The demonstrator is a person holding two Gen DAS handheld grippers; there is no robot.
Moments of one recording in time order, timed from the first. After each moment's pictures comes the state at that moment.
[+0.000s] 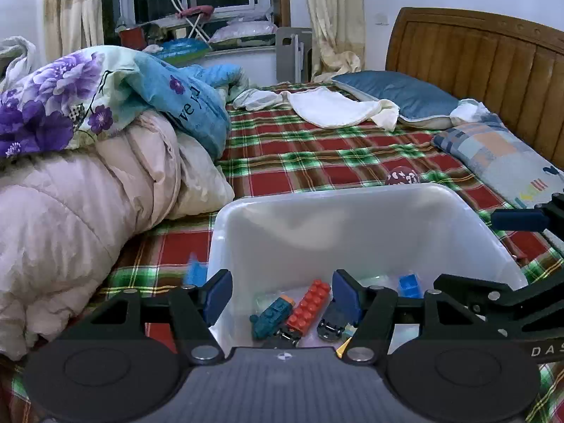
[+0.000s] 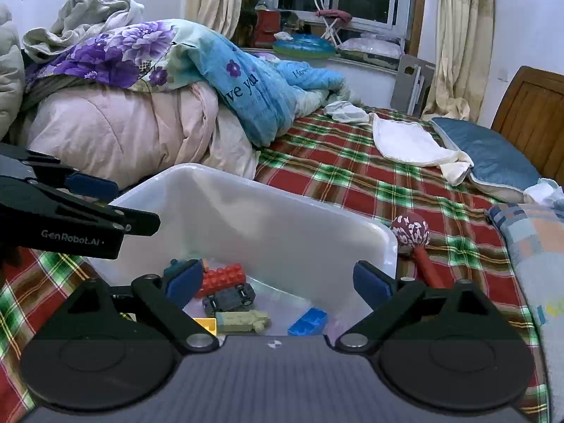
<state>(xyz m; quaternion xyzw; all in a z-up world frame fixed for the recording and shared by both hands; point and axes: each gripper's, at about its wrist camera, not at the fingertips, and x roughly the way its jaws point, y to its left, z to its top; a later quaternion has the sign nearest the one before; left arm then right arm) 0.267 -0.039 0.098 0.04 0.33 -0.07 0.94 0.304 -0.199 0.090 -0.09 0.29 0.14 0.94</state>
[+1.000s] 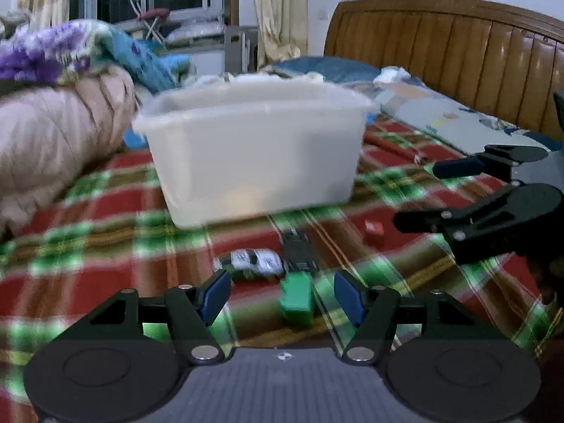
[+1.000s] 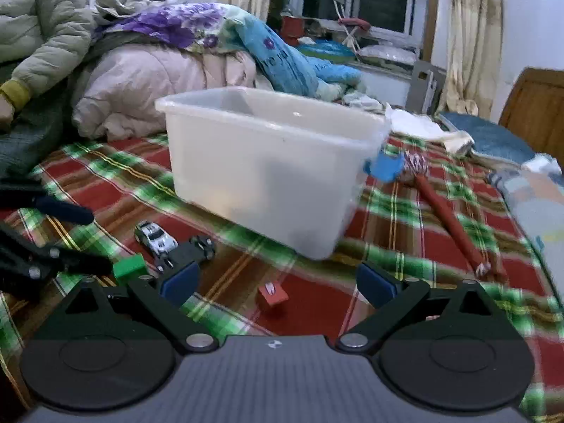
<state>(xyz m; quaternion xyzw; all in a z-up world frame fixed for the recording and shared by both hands) 0.074 -0.068 0.000 0.04 0.32 -0.15 0.93 0.169 -0.241 0.007 -0.10 0.27 0.18 0.94</state>
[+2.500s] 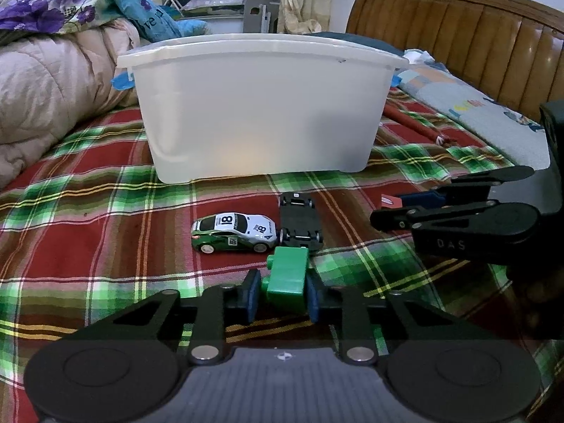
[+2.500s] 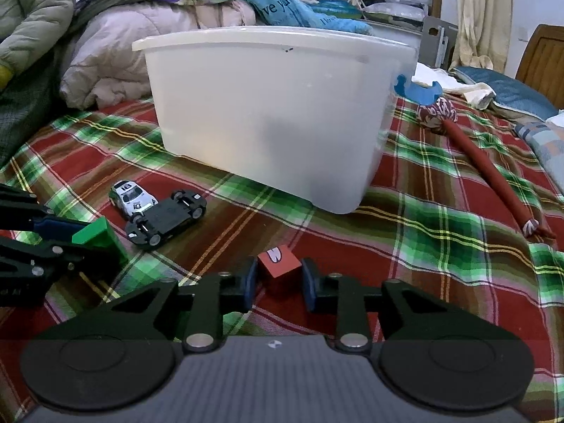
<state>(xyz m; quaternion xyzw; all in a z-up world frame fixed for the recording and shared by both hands) 0.095 -0.080 -0.030 0.01 0.36 -0.12 0.93 0.198 -0.237 -0.040 -0.08 0.33 0.19 0.92</state>
